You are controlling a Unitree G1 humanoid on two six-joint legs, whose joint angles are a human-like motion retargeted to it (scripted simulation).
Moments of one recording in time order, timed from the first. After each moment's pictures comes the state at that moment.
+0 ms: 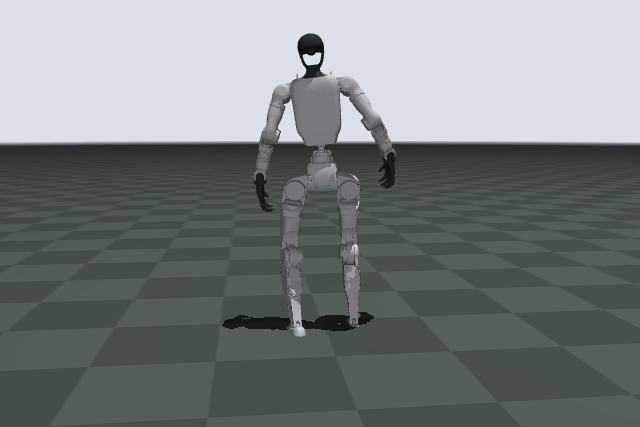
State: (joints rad) left arm 0.23 0.37 0.00 1.09 -0.17 -0.04 -0.27; right arm 0.29 -0.49 0.09 0.67 0.02 -0.07 0.28; waist -0.07 -0.08 -0.14; left_leg -0.23 0.18 0.35 0.60 -0.41 0.03; right_leg -0.37 0.02 0.08 0.44 -0.35 0.22
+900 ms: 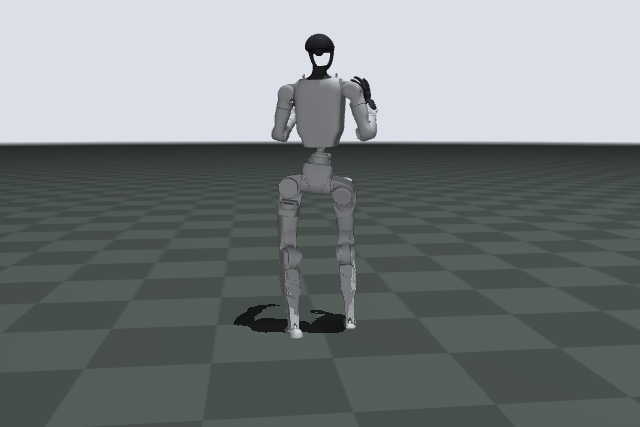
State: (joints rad) left arm -0.01 0.27 0.03 -0.50 -0.89 -0.25 -0.43; right arm 0.07 -0.31 -0.02 -0.65 0.96 -0.09 0.49; waist -0.15 -0.08 -0.26; left_leg -0.14 0.04 0.54 0.38 -0.34 0.05; right_leg -0.58 -0.04 0.20 0.69 -0.42 0.24
